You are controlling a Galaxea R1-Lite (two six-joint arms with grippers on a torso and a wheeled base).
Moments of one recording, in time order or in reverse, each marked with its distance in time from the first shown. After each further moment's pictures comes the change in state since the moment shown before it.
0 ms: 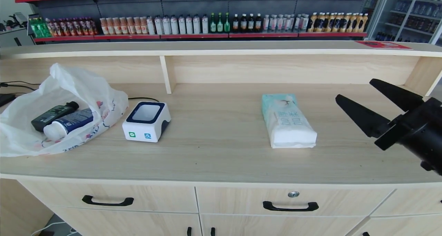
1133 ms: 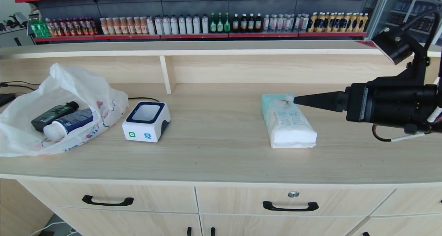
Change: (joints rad) left arm 0.000 0.000 0.000 0.000 0.000 0.000; right arm 0.074 0.076 -0.675 1.195 0.079 0.333
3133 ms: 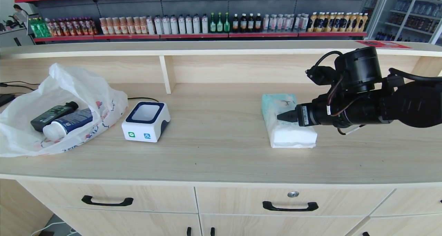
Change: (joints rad) left arm 0.000 0.000 0.000 0.000 0.000 0.000; right arm -0.069 0.383 -0.242 0.121 -0.253 -0.193
